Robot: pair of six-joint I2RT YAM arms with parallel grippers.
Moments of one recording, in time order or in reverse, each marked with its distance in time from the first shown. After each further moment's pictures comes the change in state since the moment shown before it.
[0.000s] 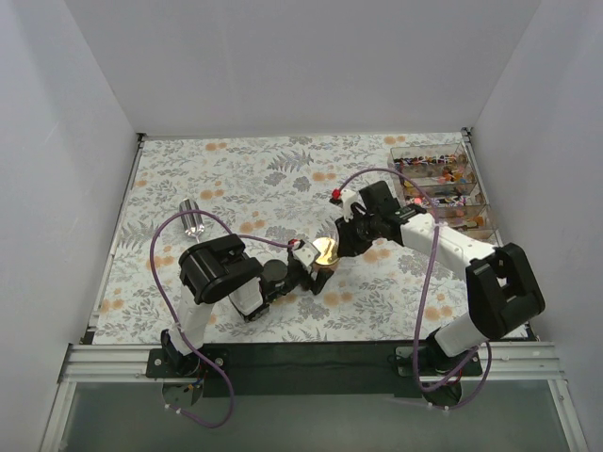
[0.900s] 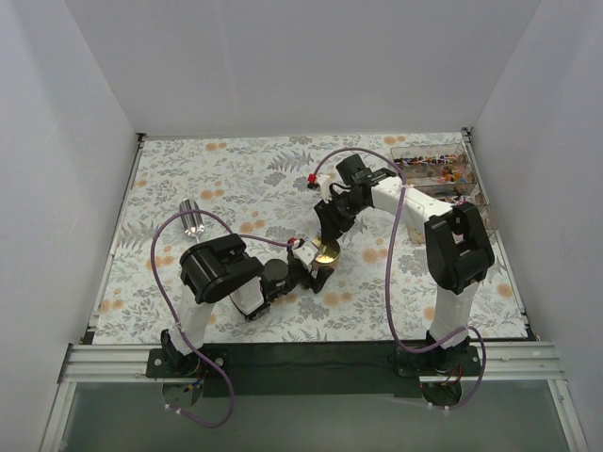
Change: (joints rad) left arm 0.000 0.006 0.002 0.000 -0.030 -0.007; right arm -0.005 0.340 0.418 -0.291 -0.121 -0.169
